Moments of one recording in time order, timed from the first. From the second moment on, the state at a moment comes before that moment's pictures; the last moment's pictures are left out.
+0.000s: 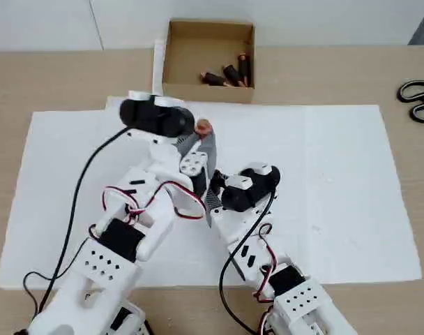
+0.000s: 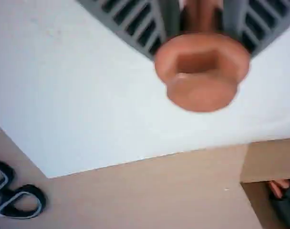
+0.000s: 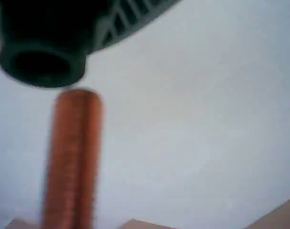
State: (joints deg) left arm 26.3 -48.7 53.4 26.3 19.7; right arm -32.4 -64.9 95.6 -7.4 -9.9
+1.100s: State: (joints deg) left arm 27.3 -49.0 61.5 17.9 17.5; right arm -32.5 -64.8 95.6 -7.3 -9.9
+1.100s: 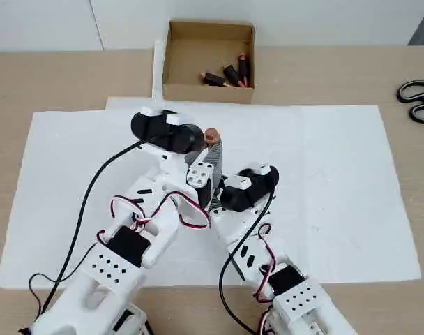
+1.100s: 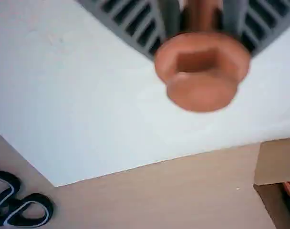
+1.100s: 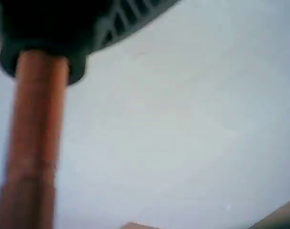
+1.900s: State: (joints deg) left arm 27.8 -49.0 61.8 27.8 17.8; right arm -32.6 -64.9 95.6 -7.3 -9.9
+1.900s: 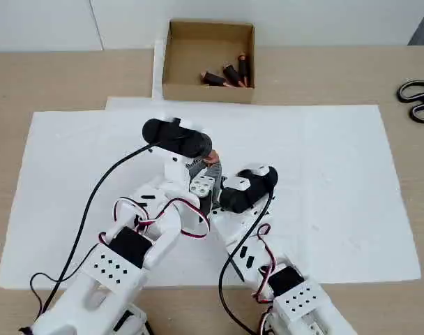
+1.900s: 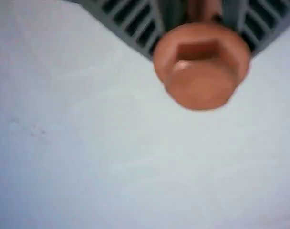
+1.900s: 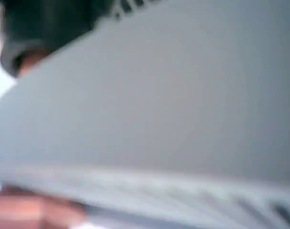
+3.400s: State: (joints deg) left arm 7.0 -49.4 54.8 53.5 20.7; right arm -16.4 -64.3 81.7 9.5 -10.0
